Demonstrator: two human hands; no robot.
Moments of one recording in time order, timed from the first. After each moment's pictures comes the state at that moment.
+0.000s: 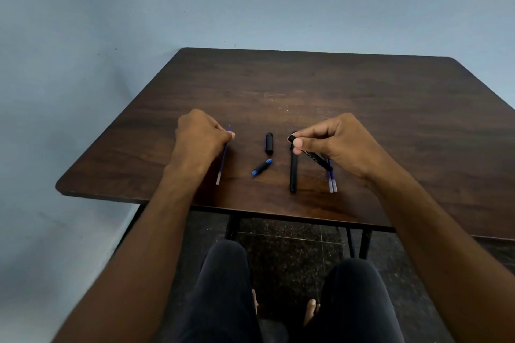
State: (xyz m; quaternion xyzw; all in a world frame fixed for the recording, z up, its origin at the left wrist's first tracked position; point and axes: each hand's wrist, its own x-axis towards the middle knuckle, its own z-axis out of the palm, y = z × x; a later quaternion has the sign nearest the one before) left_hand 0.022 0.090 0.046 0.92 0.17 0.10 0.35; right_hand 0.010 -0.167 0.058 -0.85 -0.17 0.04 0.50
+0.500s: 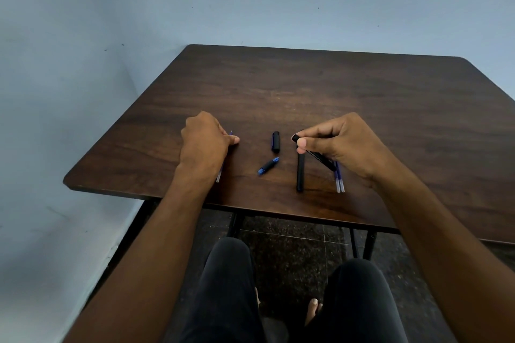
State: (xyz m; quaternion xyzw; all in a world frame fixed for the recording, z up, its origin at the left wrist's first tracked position) left_hand 0.028 0.089 0.038 0.93 0.22 0.08 0.29; right_hand 0.011 -0.163 0.057 -0.84 -0.15 0.06 0.51
